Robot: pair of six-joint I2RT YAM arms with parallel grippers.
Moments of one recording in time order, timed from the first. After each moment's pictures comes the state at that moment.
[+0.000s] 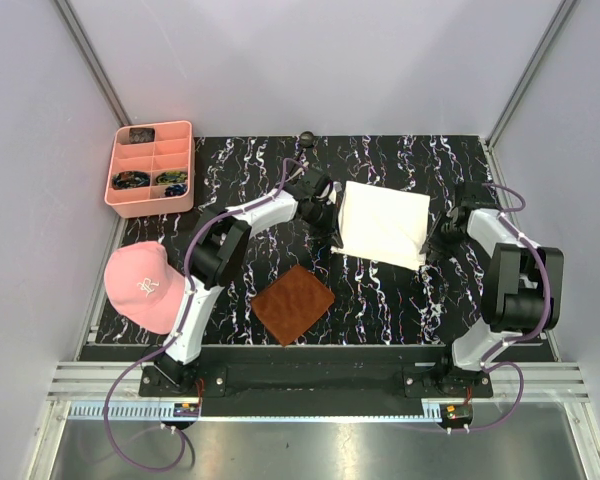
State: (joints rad) left arm -0.63 2.29 1.77 -0.53 0.49 -0.58; right arm -0.11 1.66 1.04 -0.60 -0.15 0.41
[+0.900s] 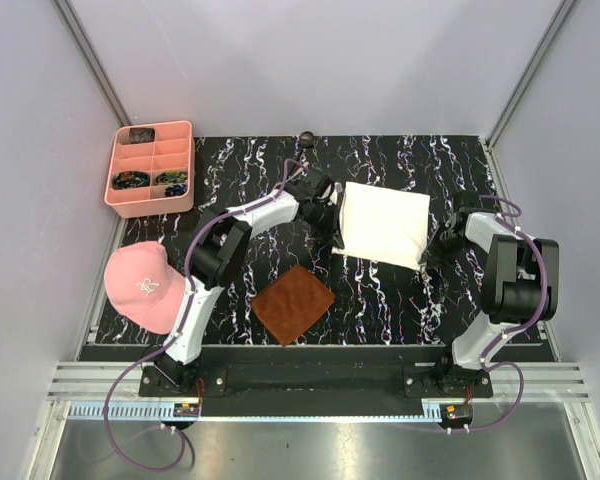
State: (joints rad) left arm -0.63 2.29 1.77 -0.53 0.49 -0.58; right arm -0.13 1.71 0.99 -0.59 -0.16 0.43
